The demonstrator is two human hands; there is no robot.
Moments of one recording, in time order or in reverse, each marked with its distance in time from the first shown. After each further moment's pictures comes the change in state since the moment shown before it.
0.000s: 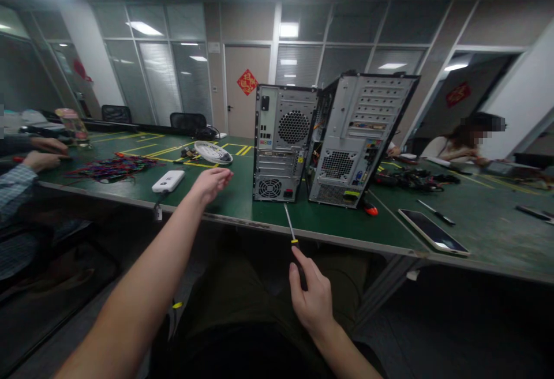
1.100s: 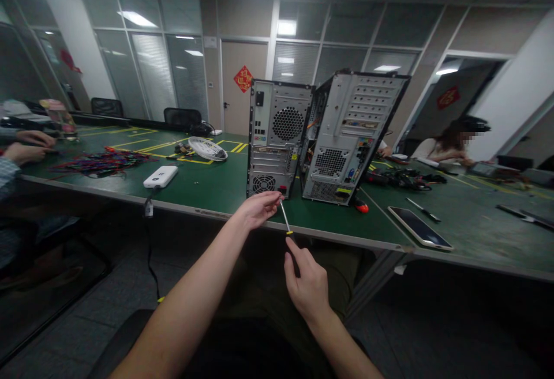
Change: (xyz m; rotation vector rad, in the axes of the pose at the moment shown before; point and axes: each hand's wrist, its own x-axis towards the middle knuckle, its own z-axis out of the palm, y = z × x) left_hand -0.099 -0.049 0.125 -0.408 -0.340 -0.438; right_hand 0.009 0.011 -0.006 -0.229 -0.064 -0.039
